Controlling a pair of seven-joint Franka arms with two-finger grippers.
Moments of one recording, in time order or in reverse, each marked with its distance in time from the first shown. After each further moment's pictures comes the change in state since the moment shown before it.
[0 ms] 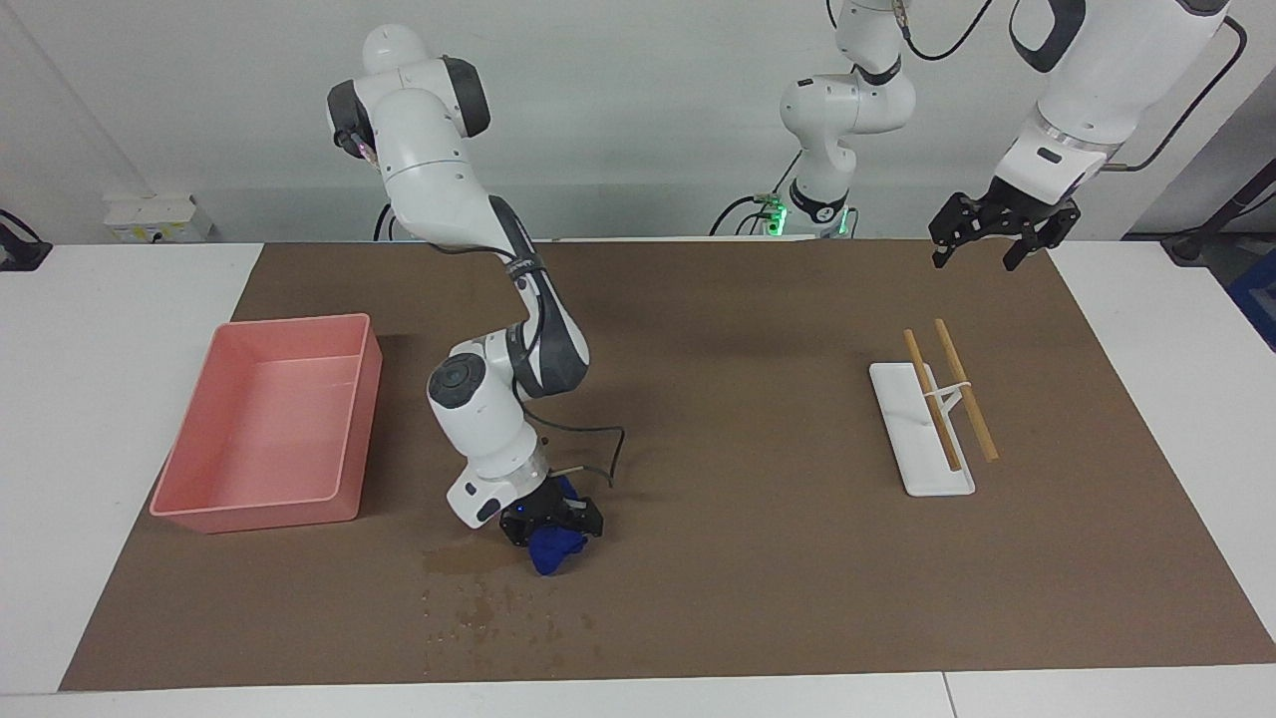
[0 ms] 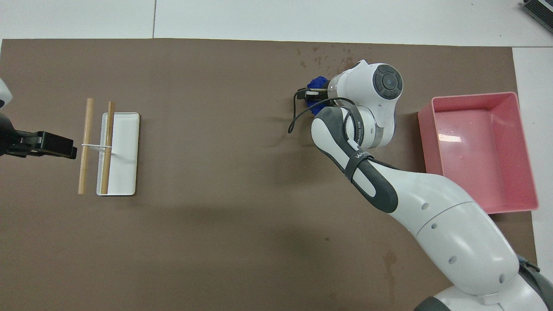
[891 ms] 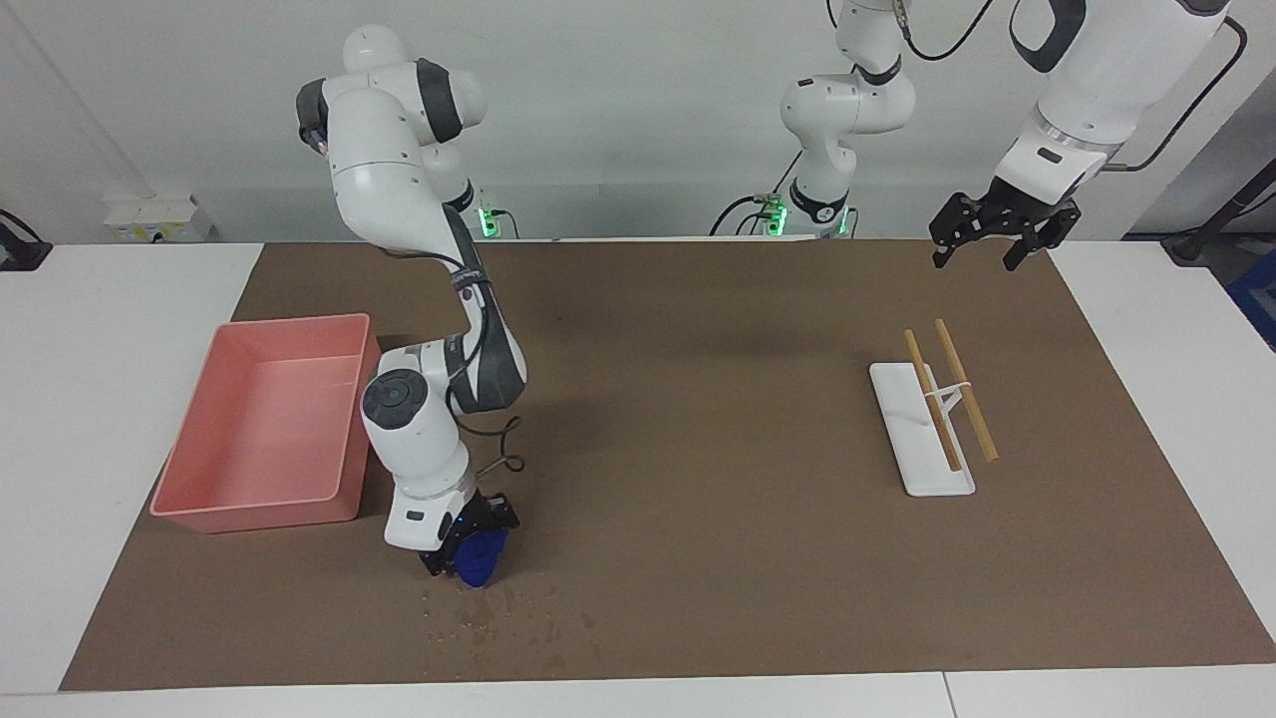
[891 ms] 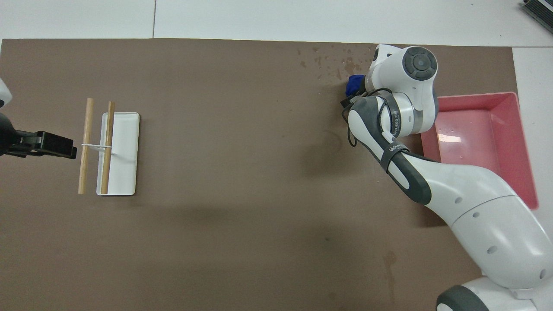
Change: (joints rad) left arm 0.000 0.000 0.000 0.000 0.000 0.000 0.000; right arm -0.141 -0.011 0.009 0.037 -0.354 -0.173 -0.588
